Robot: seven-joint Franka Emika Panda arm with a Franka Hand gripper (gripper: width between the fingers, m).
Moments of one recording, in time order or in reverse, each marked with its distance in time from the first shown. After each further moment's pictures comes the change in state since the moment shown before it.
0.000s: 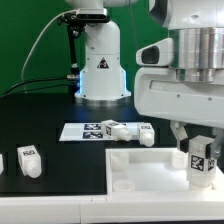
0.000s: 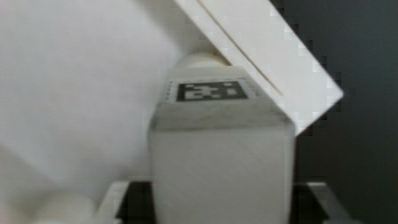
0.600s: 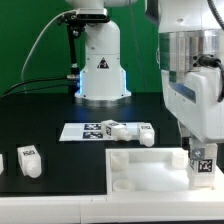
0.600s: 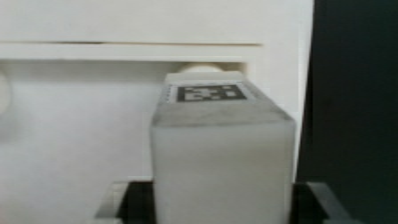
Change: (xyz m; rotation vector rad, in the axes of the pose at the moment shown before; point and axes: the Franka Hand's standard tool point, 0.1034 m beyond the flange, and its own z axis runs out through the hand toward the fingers) arm -0.001 0.004 0.000 -0.017 -0.025 0.319
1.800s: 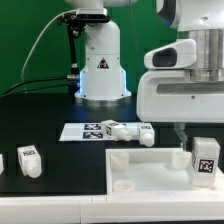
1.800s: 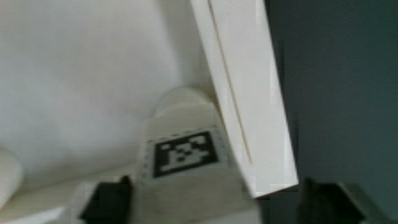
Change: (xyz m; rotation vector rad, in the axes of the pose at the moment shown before) arm -0.025 0.001 0.000 0.003 0.008 -1.171
